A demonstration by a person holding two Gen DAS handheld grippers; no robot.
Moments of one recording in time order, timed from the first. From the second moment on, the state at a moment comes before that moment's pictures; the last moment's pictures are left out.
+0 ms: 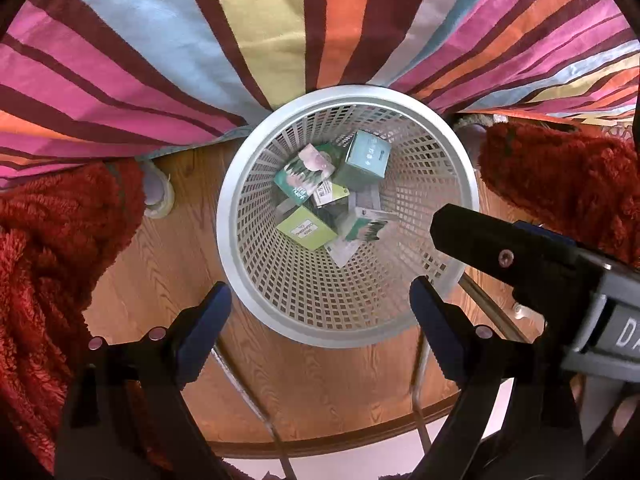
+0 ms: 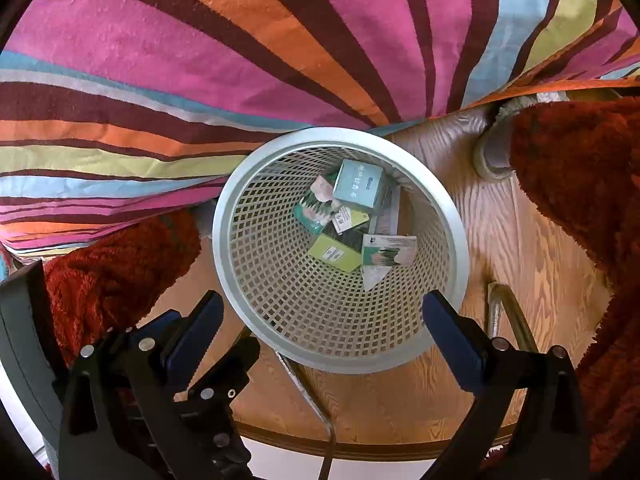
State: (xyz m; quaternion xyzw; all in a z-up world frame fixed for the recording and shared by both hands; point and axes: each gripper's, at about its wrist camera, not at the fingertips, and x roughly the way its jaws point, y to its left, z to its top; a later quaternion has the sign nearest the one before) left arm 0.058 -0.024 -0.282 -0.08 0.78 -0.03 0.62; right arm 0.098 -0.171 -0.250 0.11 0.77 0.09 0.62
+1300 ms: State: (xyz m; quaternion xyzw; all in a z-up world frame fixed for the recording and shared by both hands) left arm 0.112 0.048 -0.088 -0.10 0.51 0.07 0.85; right arm 0.143 -0.192 -0.031 0.07 0.36 0.12 0.92
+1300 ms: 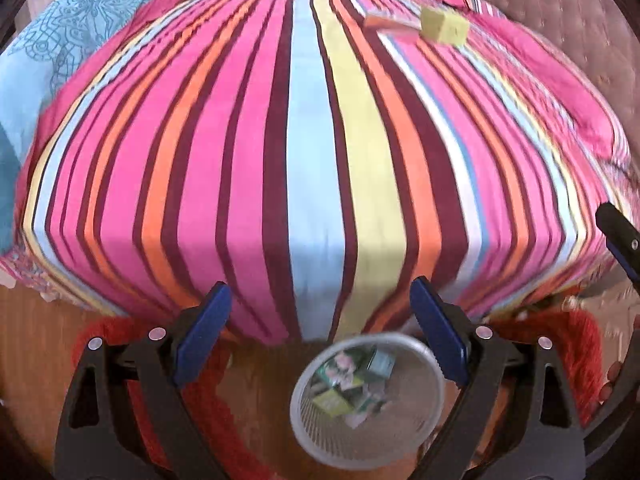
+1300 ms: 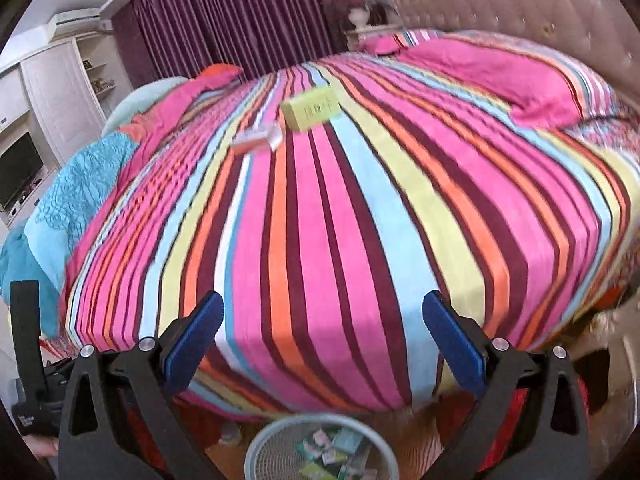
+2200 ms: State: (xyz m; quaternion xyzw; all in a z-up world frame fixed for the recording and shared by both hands) left arm 0.320 0.040 -0.050 -0.06 0.46 0.03 0.89; right arm 0.304 -0.150 0.004 0.06 0.35 0.13 0.92
